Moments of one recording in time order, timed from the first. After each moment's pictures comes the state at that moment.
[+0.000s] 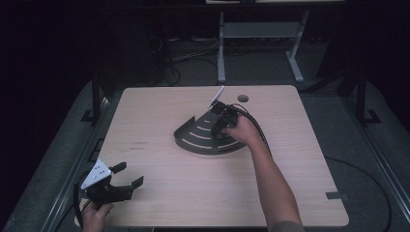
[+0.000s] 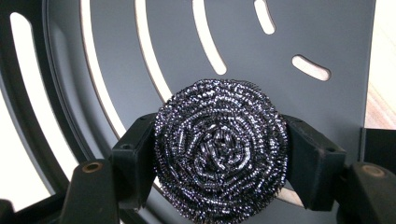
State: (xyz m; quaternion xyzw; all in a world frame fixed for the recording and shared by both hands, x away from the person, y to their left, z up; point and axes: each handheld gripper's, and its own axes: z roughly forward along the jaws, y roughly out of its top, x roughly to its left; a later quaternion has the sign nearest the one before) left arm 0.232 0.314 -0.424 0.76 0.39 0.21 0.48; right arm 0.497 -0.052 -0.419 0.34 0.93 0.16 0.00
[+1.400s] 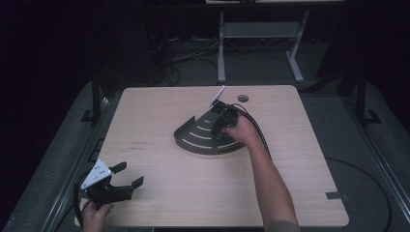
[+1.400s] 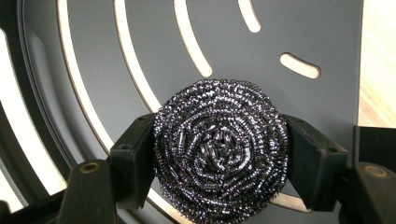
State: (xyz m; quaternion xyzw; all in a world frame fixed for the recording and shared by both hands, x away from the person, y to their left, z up) left arm 0.233 0.315 -0.424 0.76 0.39 0.21 0.48; right arm 0.503 -0.053 -0.425 0.36 0.92 0.16 0.01
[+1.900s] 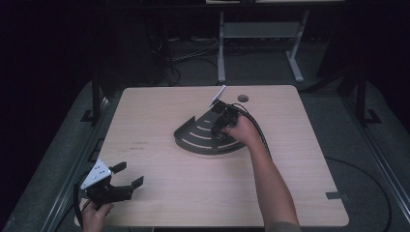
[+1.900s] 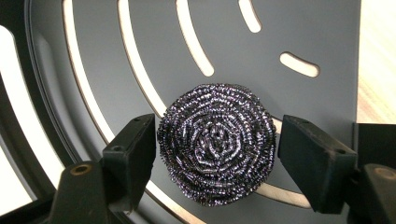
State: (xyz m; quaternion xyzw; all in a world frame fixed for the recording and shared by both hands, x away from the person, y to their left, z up) left arm 0.232 0.314 -0.424 0.76 0.39 0.21 0.48; right arm 0.501 -0.054 -0.422 0.36 0.92 0.16 0.01
